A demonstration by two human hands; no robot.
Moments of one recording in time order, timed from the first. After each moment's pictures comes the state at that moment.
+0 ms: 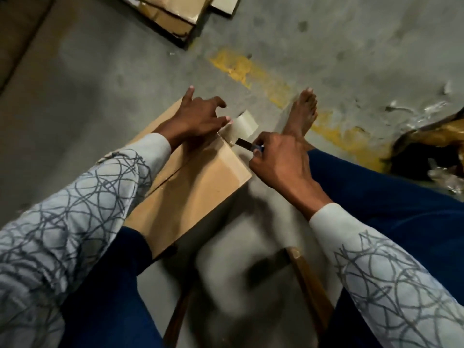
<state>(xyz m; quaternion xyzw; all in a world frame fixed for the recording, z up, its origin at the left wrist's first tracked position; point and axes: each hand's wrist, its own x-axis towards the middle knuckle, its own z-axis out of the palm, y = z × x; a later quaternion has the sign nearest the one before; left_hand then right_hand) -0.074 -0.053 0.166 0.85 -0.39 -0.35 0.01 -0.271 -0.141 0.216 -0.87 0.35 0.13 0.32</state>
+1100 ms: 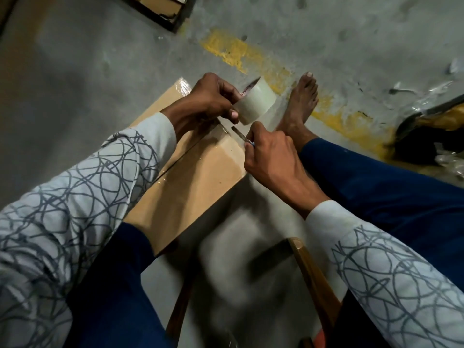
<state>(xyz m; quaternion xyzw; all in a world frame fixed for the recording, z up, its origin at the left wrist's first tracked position) -0.092 -0.081 0.176 0.80 -0.20 -0.48 0.28 -0.267 -0.125 0.193 -0.90 0.30 0.10 0.30</state>
